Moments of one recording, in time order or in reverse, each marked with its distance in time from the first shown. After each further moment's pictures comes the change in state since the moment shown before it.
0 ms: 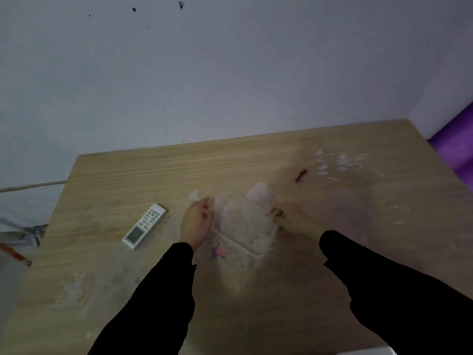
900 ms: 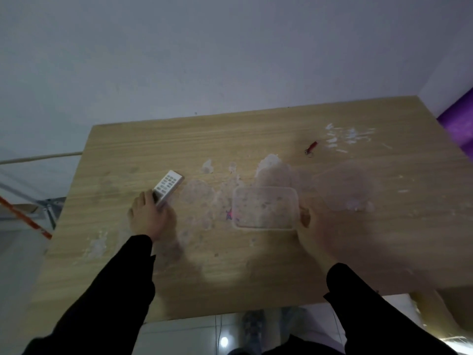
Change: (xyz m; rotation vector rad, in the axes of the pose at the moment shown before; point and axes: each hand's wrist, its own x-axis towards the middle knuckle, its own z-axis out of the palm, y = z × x) left_hand -0.053 -0.131 -0.072 0.366 0.177 -0.264; right_hand -0.096 0.024 0.089 0.438 0.511 0.187
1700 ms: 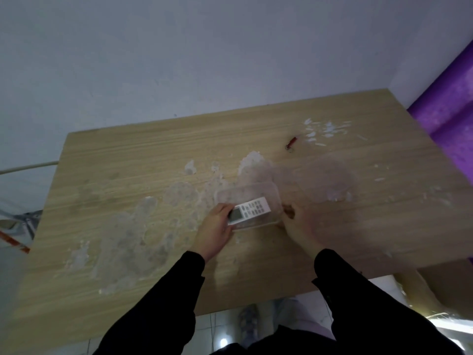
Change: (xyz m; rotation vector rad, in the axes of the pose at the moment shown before) left_hand -0.098 0.129 0.029 -0.282 -0.322 0.695; right_hand 0.000 -0.005 -0.011 0.055 -0.101 0.085
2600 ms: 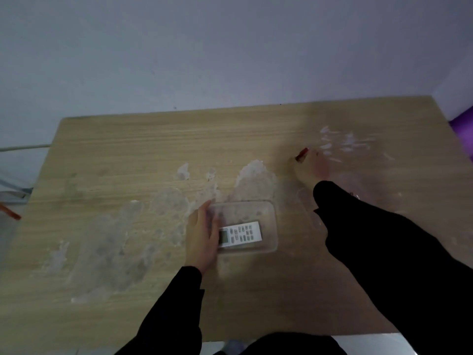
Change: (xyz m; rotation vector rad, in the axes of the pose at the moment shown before) left_hand 0.036 -0.005 0.034 -0.182 0.343 -0.424; right_hand 0.201 -0.075 -0.042 -0.580 0.193 -0.081
